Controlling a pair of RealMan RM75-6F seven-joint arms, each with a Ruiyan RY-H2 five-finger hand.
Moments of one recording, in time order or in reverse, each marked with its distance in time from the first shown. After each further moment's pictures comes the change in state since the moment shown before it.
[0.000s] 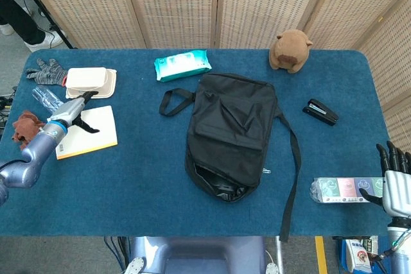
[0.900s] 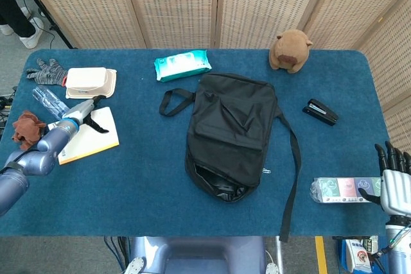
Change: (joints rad) left arm -0.035 -0.138 -0.145 0.197 0.091 -0.208 -0.037; right arm 0.010 -0.016 -0.001 0.017 0.015 -0.012 -0.014
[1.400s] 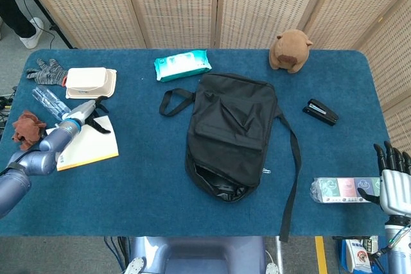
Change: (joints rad) left arm 0.005 -0.006 -0.033 -0.010 -0.030 -0.028 0.048; right arm 0.001 -0.001 0.000 -0.001 -0.002 0.002 0.003
